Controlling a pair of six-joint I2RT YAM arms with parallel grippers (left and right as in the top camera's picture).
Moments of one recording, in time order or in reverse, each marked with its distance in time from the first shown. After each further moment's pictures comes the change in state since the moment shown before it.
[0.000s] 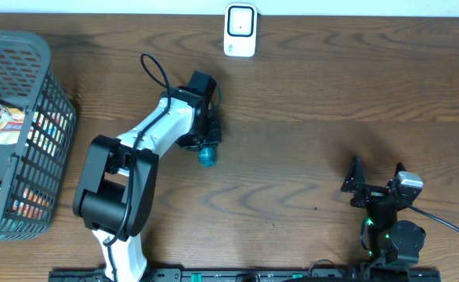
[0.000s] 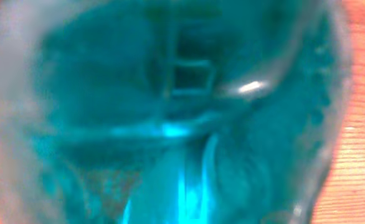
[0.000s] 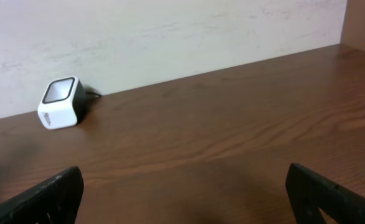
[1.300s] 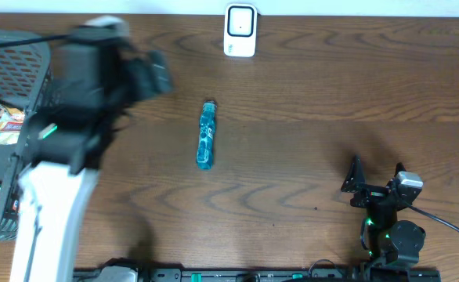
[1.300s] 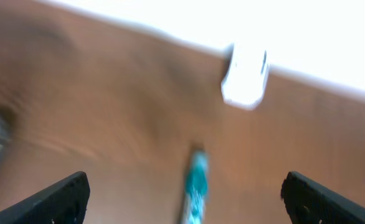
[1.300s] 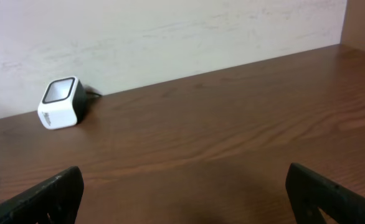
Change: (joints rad) left arm 0.217 -0.676 0.285 -0.129 -0.255 0.065; right arm 0.000 0.000 0.000 0.000 0.000 0.000
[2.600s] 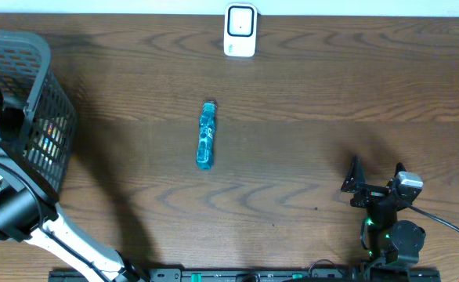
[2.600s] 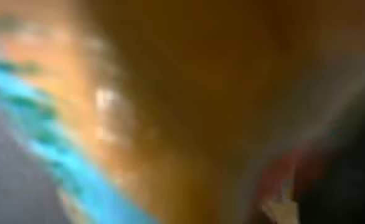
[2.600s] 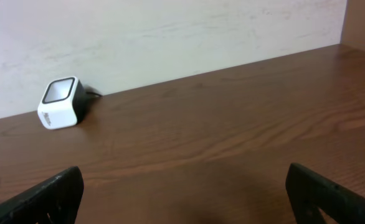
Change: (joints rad) left arm 0.841 0.829 0.092 -0.060 0.148 -0.334; right arm 0.000 0.000 0.000 0.000 0.000 0.000
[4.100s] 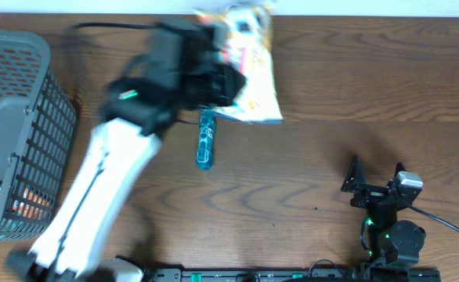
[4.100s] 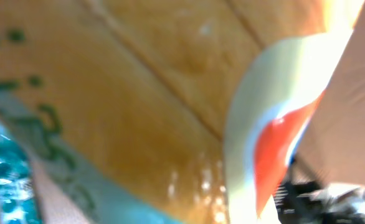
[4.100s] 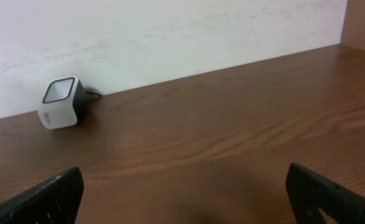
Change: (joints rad) left arm -1.143 -0.573 -0.030 0.115 0.336 0.288; right arm 0.000 0.000 0.000 0.000 0.000 0.000
